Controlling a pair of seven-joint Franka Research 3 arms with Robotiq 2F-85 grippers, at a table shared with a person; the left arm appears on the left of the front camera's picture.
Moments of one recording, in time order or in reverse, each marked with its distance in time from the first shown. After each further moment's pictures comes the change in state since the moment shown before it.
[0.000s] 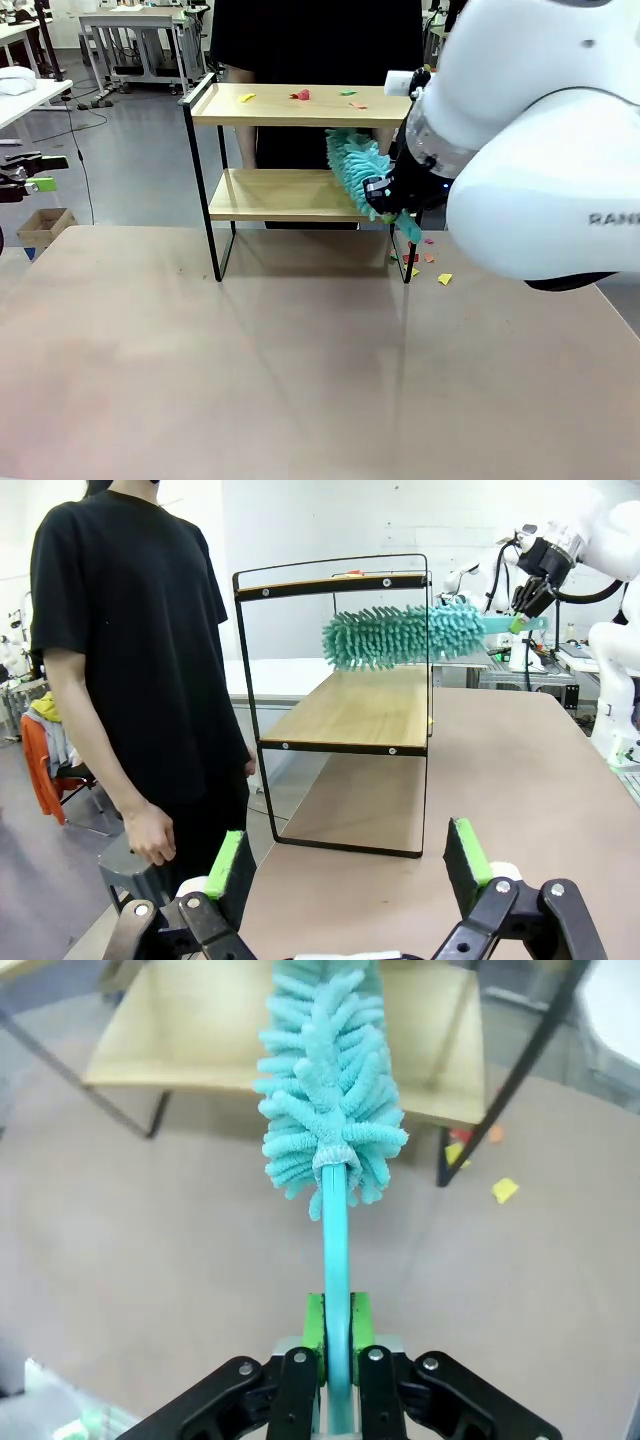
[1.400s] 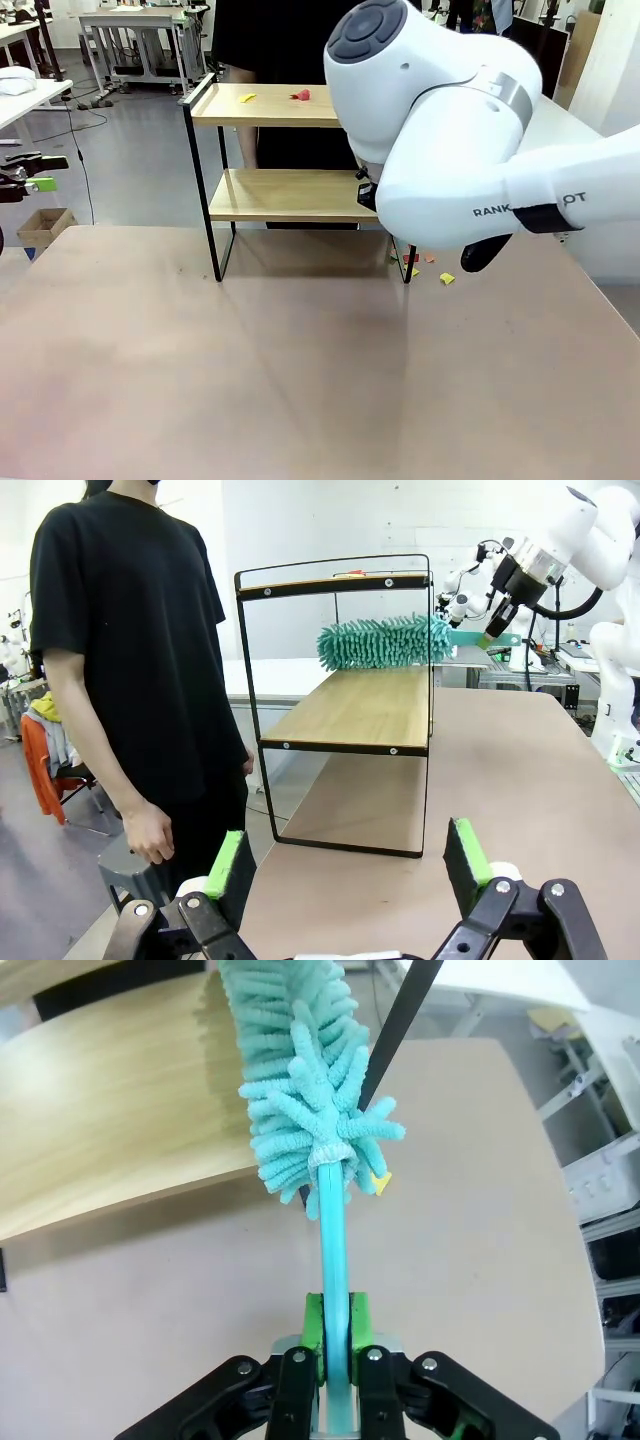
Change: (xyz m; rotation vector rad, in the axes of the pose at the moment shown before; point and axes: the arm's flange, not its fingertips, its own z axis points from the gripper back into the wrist) left arm 0.000 0.000 0.000 0.000 0.000 0.000; right arm 0.035 0.026 -0.072 -0.510 -0.011 -0.308
